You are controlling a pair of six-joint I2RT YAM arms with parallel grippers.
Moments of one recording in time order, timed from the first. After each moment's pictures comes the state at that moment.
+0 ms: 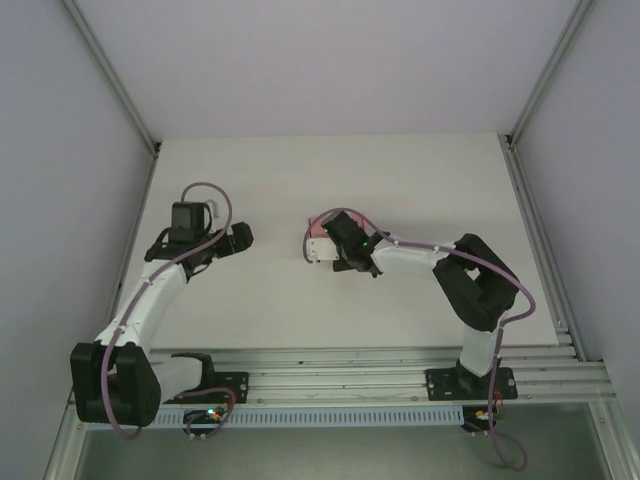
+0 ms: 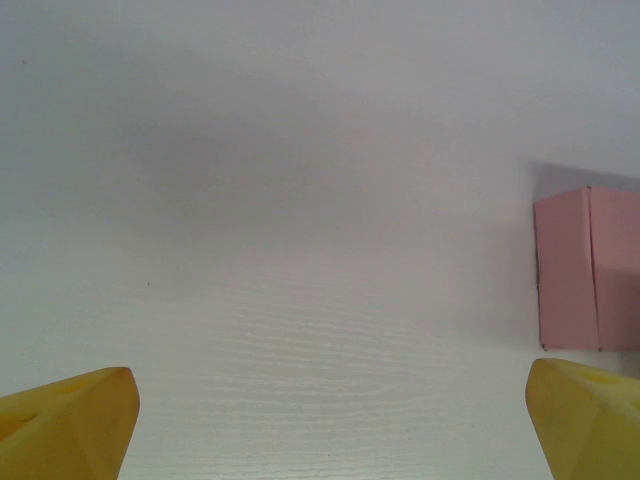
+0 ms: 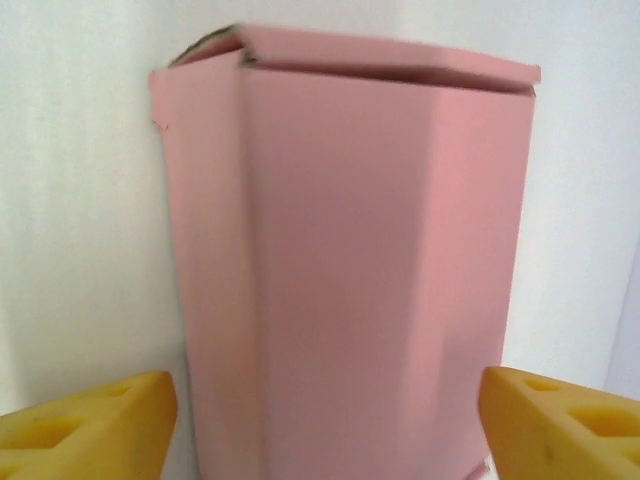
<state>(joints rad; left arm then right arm) -0.15 1.16 0.81 -0.51 0.16 -0.39 0.72 1.82 1.10 -0.18 0.28 -1.00</state>
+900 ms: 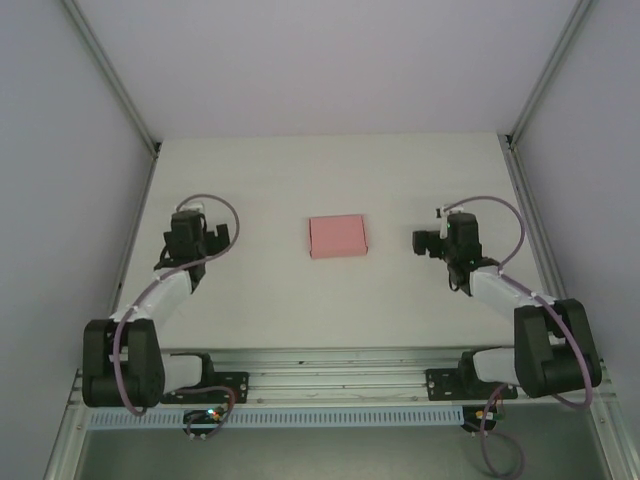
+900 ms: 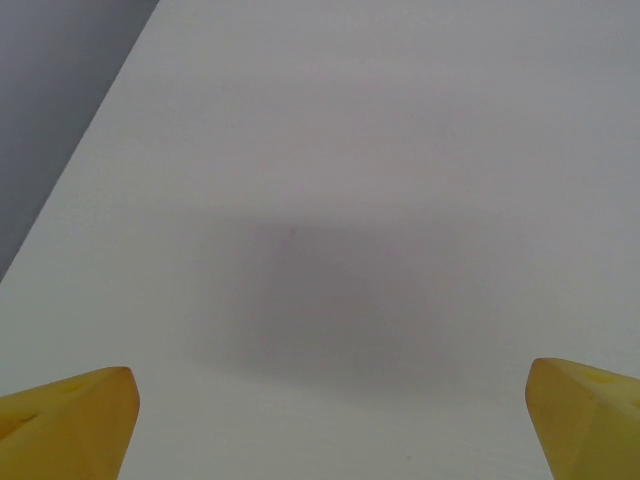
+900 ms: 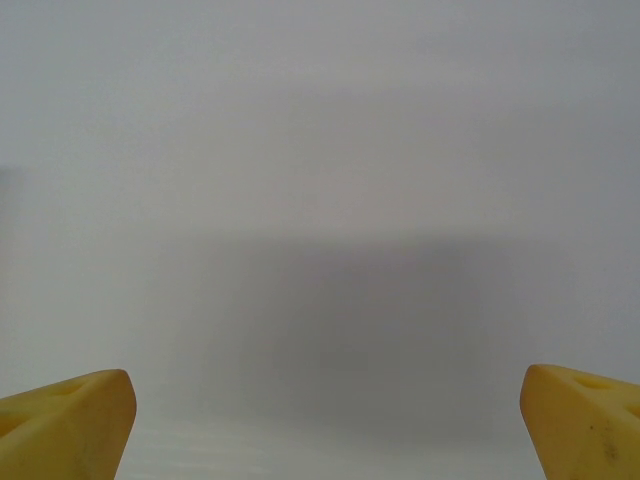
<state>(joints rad) -0.08 1.26 0.58 0.05 -0.22 -0.09 0.08 1.31 0.50 0.16 0.11 0.05</state>
